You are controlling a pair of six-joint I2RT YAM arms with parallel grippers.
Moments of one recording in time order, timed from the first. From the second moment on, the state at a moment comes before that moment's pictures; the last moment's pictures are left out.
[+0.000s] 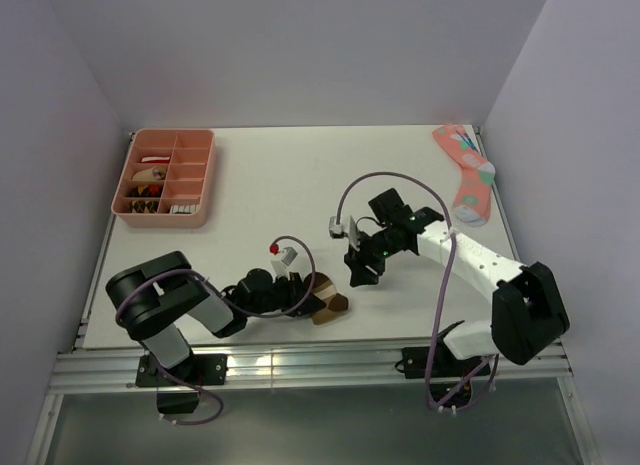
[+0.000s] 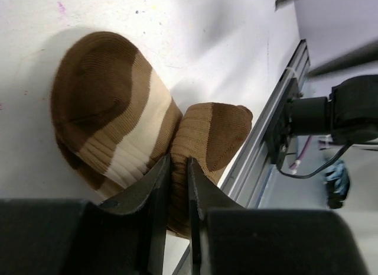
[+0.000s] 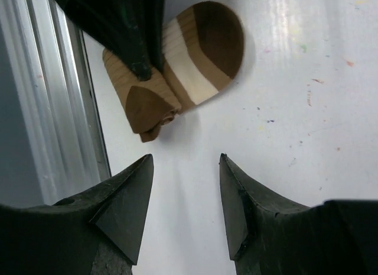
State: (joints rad) left arm -0.96 1.66 0.23 1.05 0.23 -0.92; right arm 0.50 1.36 0.92 -0.74 -0.69 -0.65
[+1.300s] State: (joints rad) left arm -0.83 1.94 0.17 1.44 0.46 -1.15; right arm 1.05 1.19 0.58 -0.32 -0.24 -0.64
